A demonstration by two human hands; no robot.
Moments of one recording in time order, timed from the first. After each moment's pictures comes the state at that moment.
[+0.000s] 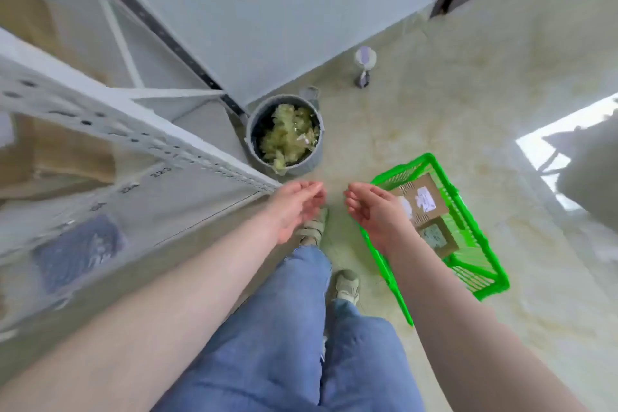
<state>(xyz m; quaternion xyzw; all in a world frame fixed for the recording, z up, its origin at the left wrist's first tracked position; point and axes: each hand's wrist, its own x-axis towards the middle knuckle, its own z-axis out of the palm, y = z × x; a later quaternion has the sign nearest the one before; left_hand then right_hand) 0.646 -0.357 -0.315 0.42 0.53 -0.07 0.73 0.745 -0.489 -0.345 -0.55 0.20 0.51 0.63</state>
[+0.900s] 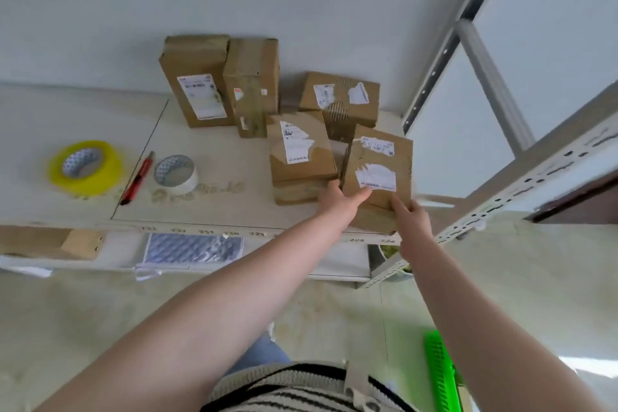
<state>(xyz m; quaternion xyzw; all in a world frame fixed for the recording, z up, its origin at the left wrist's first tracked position) 0.356 -0.121 -0.127 0.51 0.56 0.16 0.64 0.482 -0.185 -0.152 -0.80 -0.11 0.38 0.45</state>
